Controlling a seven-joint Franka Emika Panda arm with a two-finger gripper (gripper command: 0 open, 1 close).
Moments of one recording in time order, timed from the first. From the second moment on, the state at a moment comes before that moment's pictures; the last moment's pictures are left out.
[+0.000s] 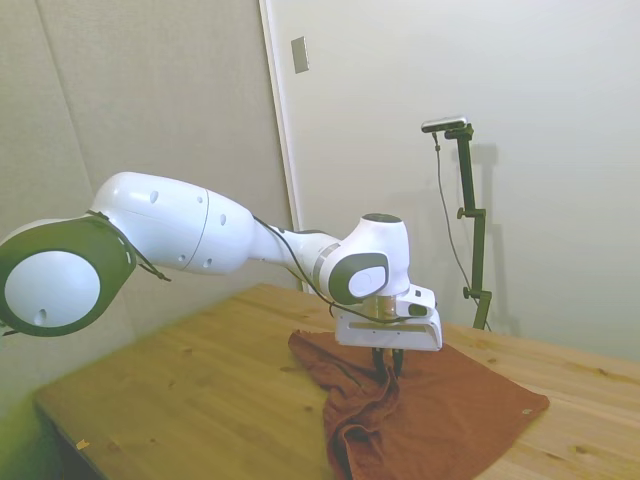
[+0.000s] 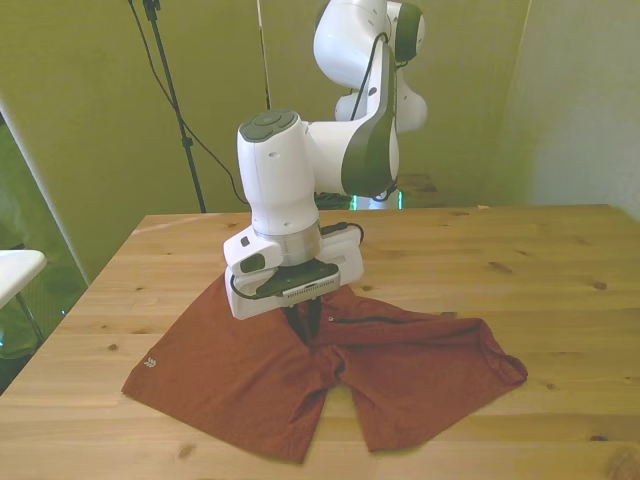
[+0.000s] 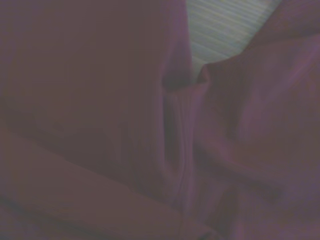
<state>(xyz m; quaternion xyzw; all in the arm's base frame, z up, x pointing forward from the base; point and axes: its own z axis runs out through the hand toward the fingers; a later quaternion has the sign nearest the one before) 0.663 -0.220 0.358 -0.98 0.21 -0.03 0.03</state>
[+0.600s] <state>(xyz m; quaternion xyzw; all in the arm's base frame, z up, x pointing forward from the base) 0.606 -0.147 0.395 -0.98 0.18 -0.05 0.00</state>
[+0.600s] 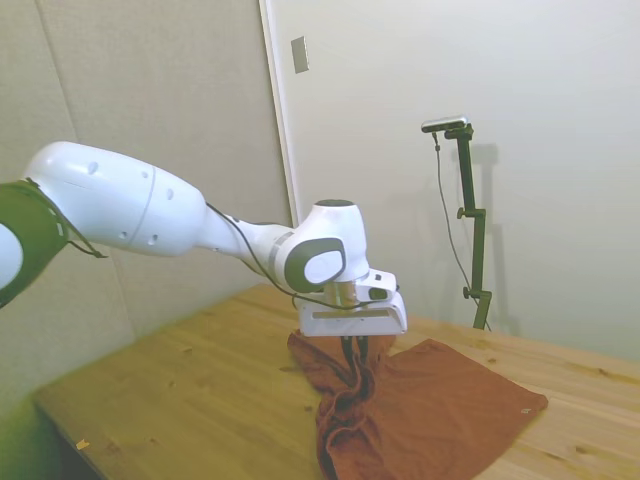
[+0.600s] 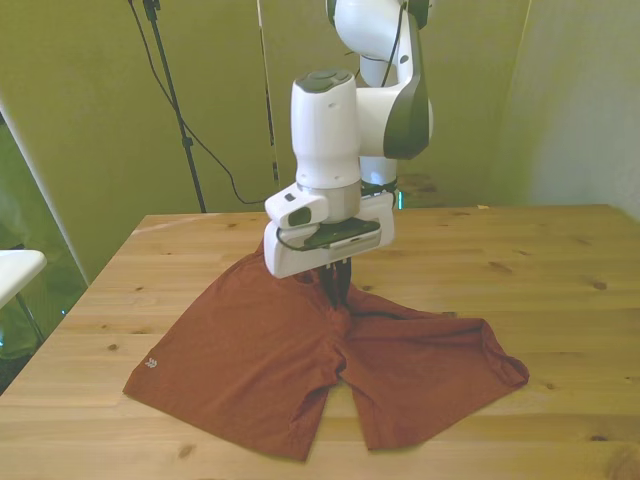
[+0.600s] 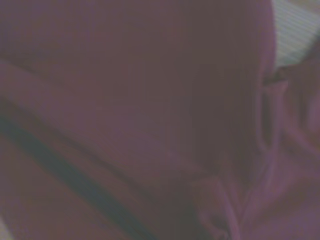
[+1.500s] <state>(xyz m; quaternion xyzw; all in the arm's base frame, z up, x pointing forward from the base) 0.488 0.067 0.370 -0.99 0.12 -0.03 -0.05</state>
